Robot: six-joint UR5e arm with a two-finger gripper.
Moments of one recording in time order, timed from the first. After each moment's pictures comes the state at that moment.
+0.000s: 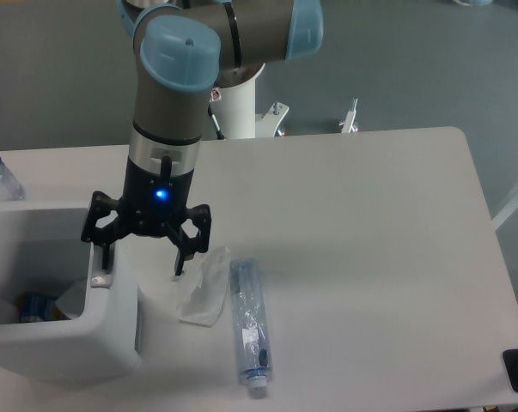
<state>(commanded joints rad) 2.24 -1.80 -1.49 -0.99 1.21 0.07</state>
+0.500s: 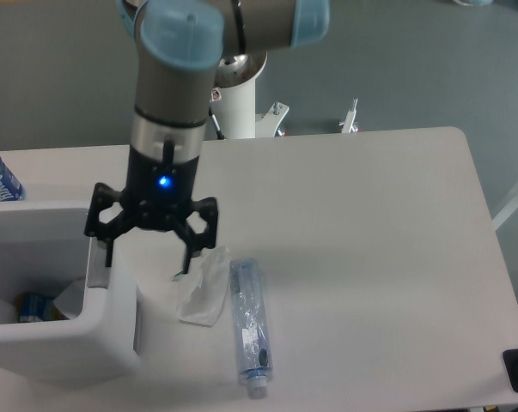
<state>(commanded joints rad) 2.32 -1.77 -1.35 -0.99 1.34 0.24</state>
